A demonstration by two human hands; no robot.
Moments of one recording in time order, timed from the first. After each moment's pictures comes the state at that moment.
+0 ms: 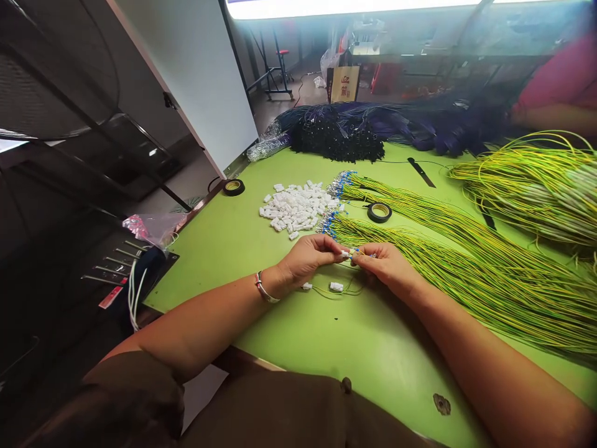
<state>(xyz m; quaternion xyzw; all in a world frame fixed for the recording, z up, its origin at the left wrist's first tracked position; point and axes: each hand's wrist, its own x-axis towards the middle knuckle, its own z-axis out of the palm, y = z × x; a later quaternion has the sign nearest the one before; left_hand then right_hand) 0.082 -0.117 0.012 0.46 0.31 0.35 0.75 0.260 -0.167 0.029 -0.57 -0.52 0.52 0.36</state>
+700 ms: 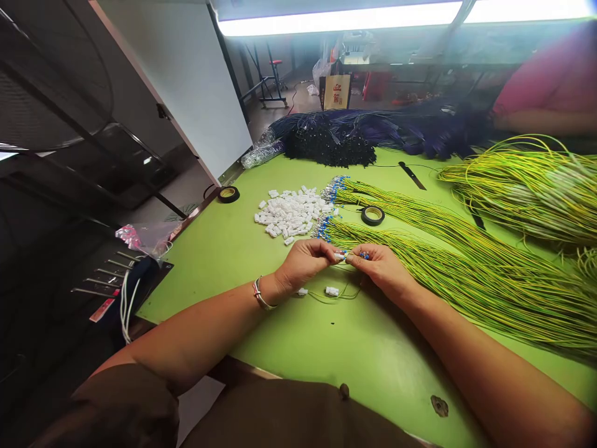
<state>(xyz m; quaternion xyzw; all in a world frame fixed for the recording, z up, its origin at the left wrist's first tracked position) 0.085 -0.115 0.009 0.57 0.32 0.39 0.64 0.259 -0.166 0.023 -0.58 -0.50 0.51 0.39</state>
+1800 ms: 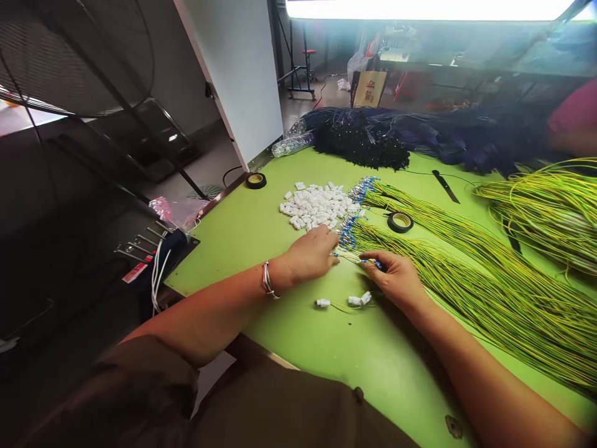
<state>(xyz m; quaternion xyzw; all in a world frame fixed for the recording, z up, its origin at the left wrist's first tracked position) 0.048 -0.106 0.042 0.89 0.43 0.10 0.14 0.251 -0.161 0.003 -0.61 -0.65 0.27 0.35</state>
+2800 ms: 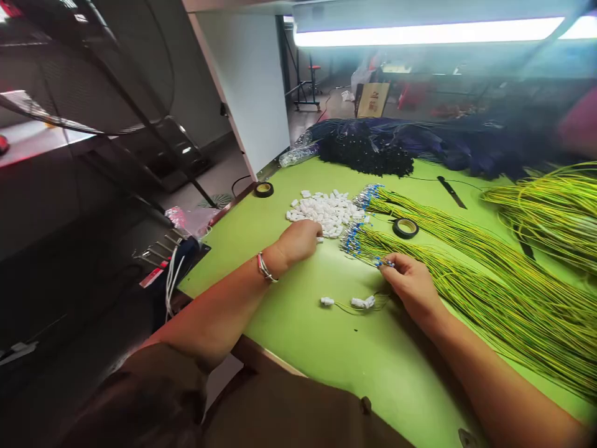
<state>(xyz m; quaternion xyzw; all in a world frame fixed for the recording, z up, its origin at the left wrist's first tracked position) 0.019 -0.063 0.029 0.85 0.50 0.11 0.14 0.248 -0.169 0.015 -0.62 -0.54 0.36 0.43</state>
